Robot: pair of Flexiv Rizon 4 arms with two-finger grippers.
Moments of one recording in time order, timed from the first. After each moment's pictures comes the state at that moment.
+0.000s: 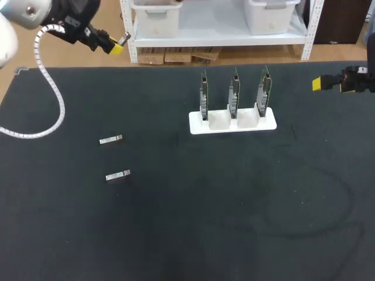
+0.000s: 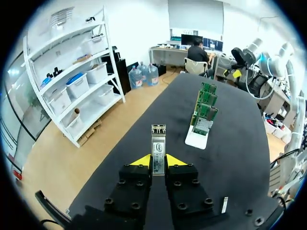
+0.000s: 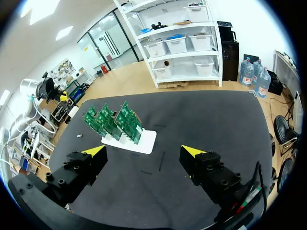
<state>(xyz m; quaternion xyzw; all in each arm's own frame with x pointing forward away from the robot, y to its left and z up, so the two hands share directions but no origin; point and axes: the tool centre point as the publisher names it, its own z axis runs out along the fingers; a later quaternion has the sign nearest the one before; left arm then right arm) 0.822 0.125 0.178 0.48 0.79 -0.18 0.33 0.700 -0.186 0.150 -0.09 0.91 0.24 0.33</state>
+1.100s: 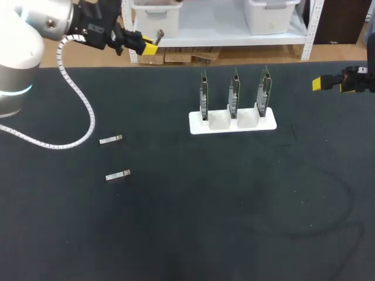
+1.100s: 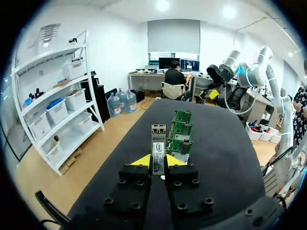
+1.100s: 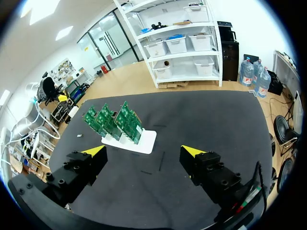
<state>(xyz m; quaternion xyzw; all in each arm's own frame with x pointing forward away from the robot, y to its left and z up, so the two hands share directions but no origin) 0.801 0.034 0.194 0.52 0.70 -0.29 0.39 0.700 -0.186 0.150 -0.09 0.91 0.24 0.33</state>
